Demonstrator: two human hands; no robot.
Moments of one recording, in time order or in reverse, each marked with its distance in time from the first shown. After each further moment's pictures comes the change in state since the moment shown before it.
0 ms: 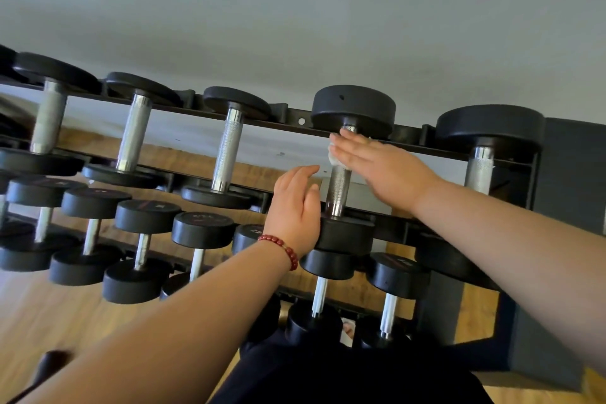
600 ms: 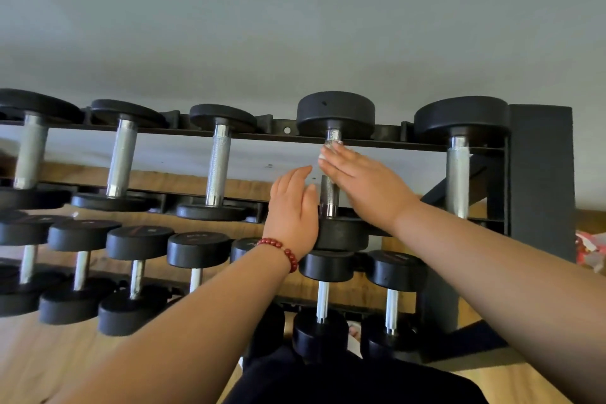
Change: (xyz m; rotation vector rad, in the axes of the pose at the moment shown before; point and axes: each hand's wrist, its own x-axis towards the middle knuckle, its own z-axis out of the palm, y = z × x) left_hand -0.002 0.005 -0.005 0.027 -0.064 0.047; right_hand -0.009 -0.046 0.010 -0.091 0.056 0.228
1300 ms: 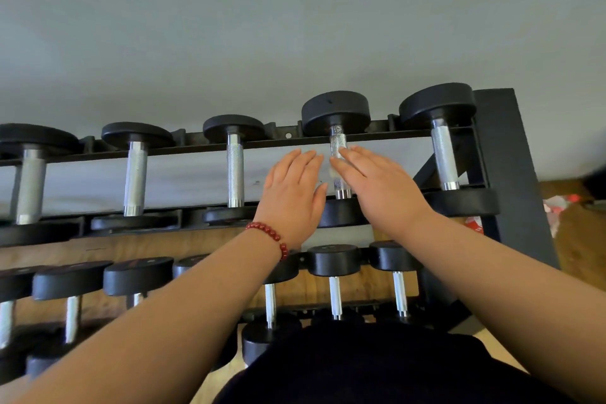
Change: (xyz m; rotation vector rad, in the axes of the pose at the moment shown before) left_hand -0.014 -0.013 -0.076 0.550 -0.097 0.506; right_hand -0.020 -0.098 -0.028 -0.217 0.174 0.288
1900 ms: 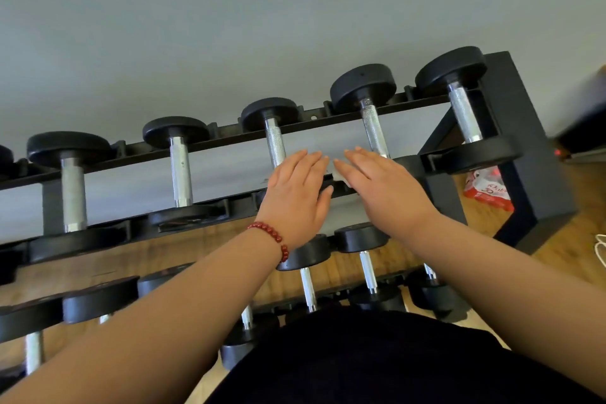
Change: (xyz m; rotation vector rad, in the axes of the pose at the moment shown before) left_hand -0.073 -0.090 -0.037 0.018 -0.014 0.224; right_hand -0.010 -0.127 0.015 -0.091 -0.028 0.129
